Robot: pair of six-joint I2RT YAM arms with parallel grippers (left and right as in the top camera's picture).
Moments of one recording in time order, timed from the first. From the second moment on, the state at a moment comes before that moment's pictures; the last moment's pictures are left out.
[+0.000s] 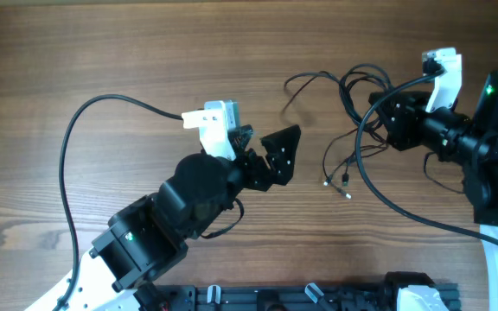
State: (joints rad) left arm -0.89 0.98 1.03 -0.31 -0.19 -0.83; right arm -0.03 1.08 1.31 -0.84 -0.60 0.13
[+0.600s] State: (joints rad) left arm -0.89 1.01 1.03 -0.12 -0.06 -0.94; right arm -0.03 1.08 1.31 -0.59 -0.85 0.30
